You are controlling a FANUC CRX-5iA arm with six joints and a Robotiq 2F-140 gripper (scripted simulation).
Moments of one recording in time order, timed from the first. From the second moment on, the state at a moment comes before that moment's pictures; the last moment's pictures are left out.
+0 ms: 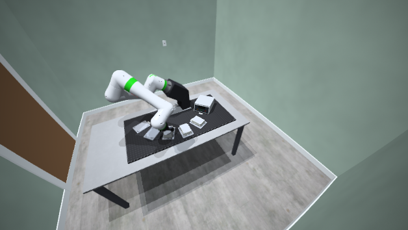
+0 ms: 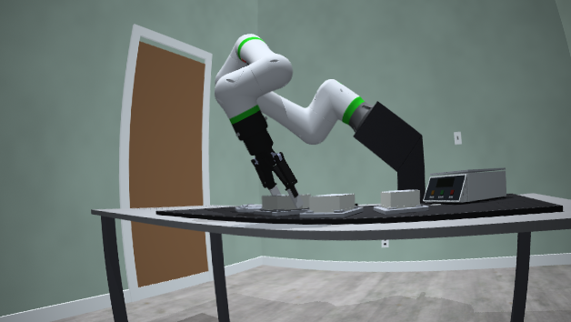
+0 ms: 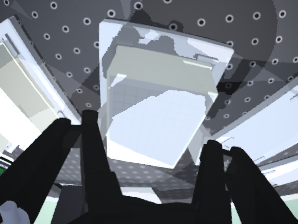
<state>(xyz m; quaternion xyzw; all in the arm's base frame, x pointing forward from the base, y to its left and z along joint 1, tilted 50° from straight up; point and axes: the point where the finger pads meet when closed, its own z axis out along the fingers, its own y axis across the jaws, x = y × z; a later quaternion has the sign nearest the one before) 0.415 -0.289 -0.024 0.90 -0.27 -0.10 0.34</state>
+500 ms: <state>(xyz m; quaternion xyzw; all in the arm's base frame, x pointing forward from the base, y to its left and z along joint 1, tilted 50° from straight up) 0.415 -0.290 -0.025 0.90 -0.27 -0.10 0.34</state>
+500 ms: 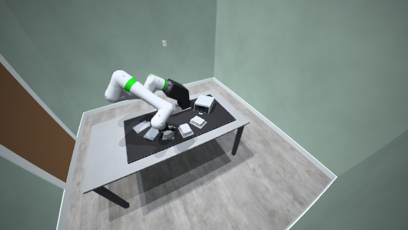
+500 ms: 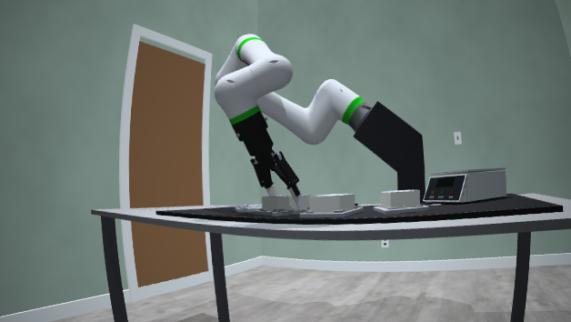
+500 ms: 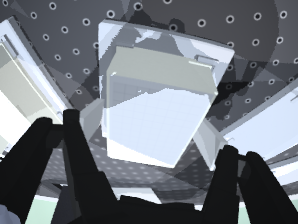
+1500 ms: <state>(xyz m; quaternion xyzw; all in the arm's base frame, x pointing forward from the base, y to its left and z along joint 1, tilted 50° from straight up) 0.412 -0.271 -0.008 0.90 -0.27 -0.10 0.34</state>
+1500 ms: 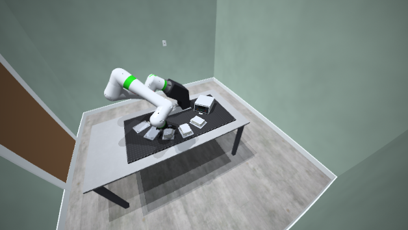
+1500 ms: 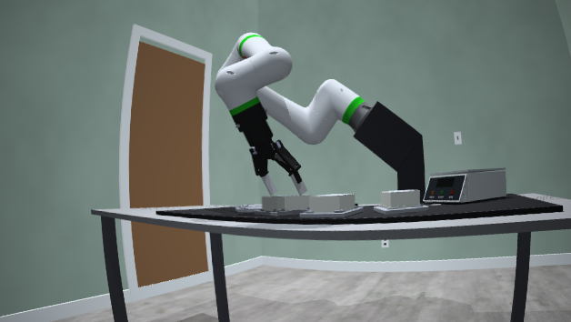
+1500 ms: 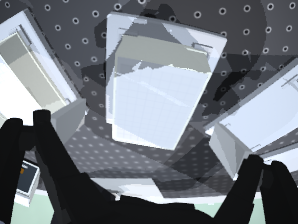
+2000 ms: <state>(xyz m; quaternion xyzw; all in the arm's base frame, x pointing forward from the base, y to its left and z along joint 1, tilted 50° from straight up) 0.409 -0.242 0.016 0.90 -0.27 -0.10 0.34</state>
